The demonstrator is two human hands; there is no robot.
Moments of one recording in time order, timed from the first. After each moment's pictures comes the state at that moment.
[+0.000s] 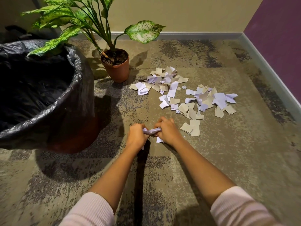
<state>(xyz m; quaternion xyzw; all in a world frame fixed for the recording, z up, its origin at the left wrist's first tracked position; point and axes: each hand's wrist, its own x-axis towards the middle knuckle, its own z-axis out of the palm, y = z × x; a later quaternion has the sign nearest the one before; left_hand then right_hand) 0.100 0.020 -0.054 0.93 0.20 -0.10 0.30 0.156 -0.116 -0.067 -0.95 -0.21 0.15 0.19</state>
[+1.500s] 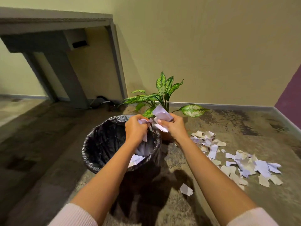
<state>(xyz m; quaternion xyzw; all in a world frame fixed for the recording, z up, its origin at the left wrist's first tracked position) 0.079 0.198 0.220 0.83 0.27 0.24 0.42 0.162 0.072 0.195 -0.68 -0.15 0.10 0.71</state>
